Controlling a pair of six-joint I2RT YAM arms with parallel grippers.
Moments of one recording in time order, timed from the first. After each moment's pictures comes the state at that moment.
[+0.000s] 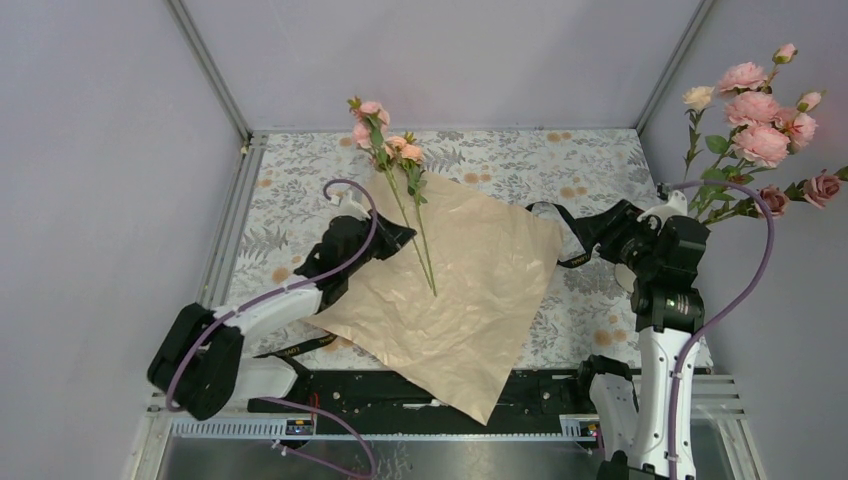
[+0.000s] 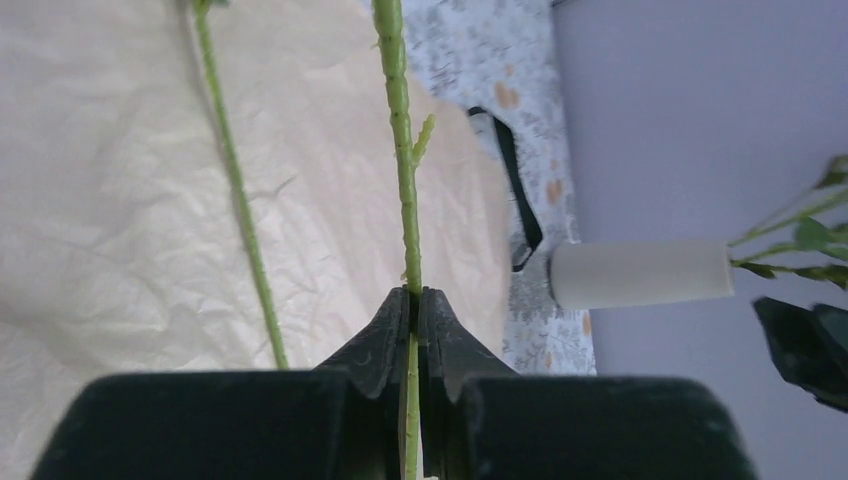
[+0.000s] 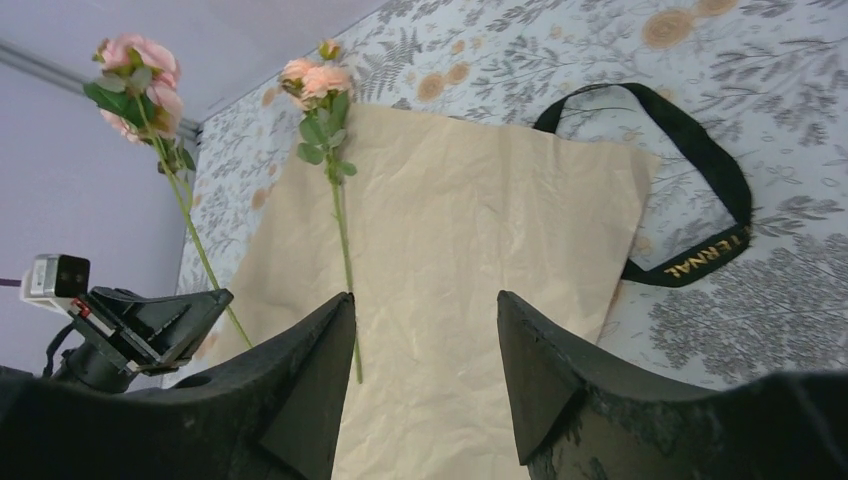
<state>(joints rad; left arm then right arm) -0.55 1.31 0.58 0.40 0.06 -0.99 -0.26 0.68 0.83 -0.51 -0.46 0.48</state>
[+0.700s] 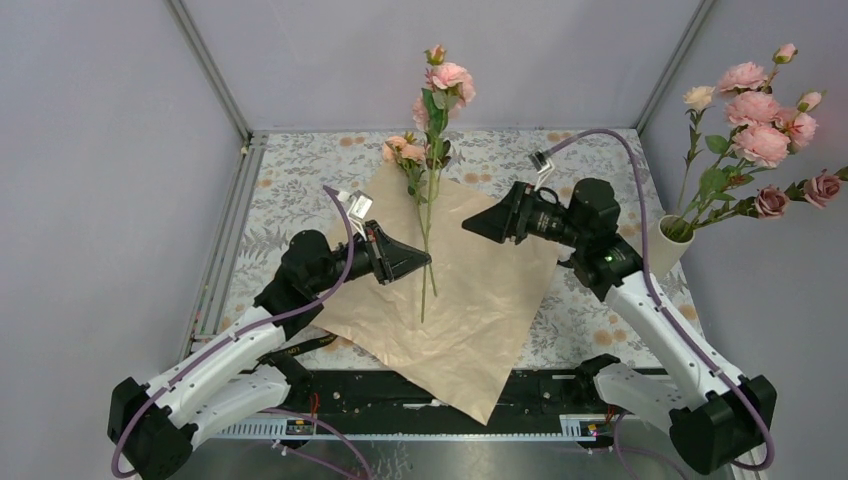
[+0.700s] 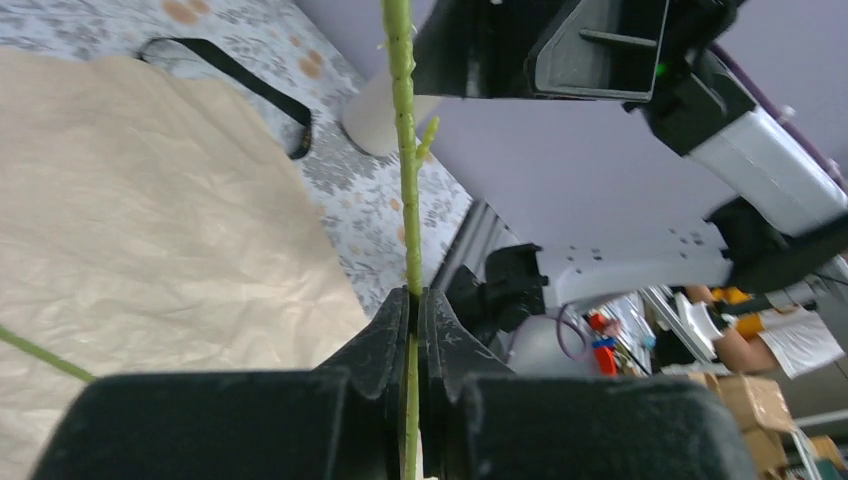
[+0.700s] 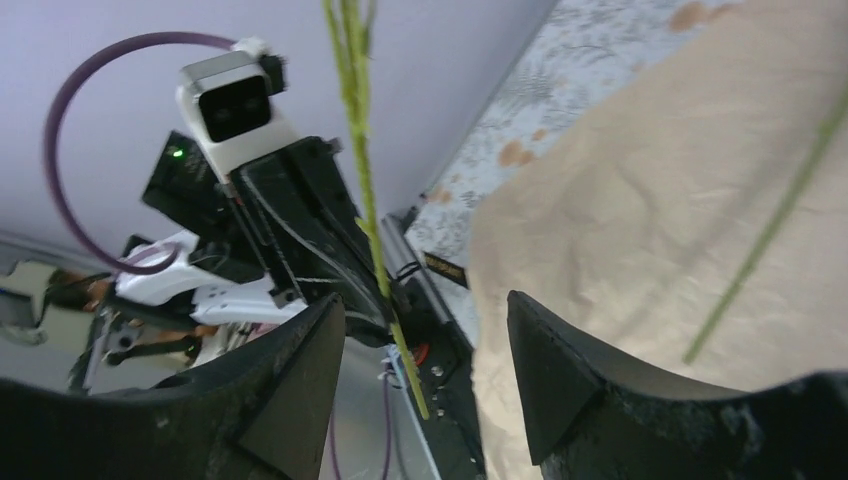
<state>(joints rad) -0.66 0.85 0.62 0.24 0.47 -0.72 0.38 1.00 0.90 -0.04 -0.70 0.77</state>
